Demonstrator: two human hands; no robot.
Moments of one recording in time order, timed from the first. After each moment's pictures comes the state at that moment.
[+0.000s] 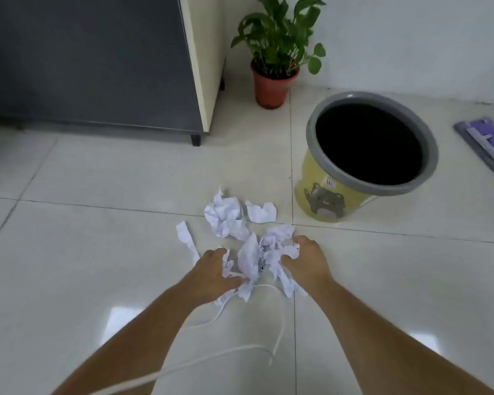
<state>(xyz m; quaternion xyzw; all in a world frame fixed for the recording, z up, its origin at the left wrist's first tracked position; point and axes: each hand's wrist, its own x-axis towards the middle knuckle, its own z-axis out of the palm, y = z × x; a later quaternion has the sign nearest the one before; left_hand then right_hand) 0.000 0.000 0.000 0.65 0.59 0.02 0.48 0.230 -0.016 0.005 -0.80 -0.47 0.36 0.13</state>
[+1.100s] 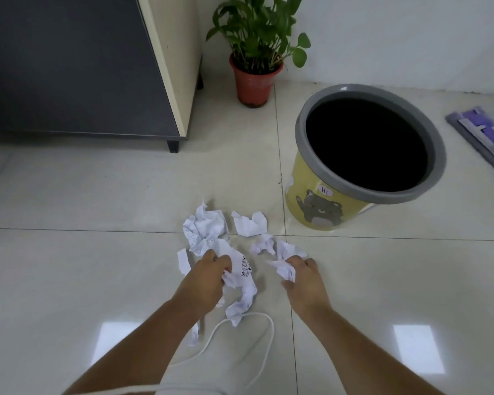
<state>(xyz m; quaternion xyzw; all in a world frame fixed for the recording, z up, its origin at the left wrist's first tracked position) 0.022 0.045 -0.054 0.79 0.52 0.00 0.31 0.241 -0.019 -0.042 -0.80 -0.48 0.34 0.14</state>
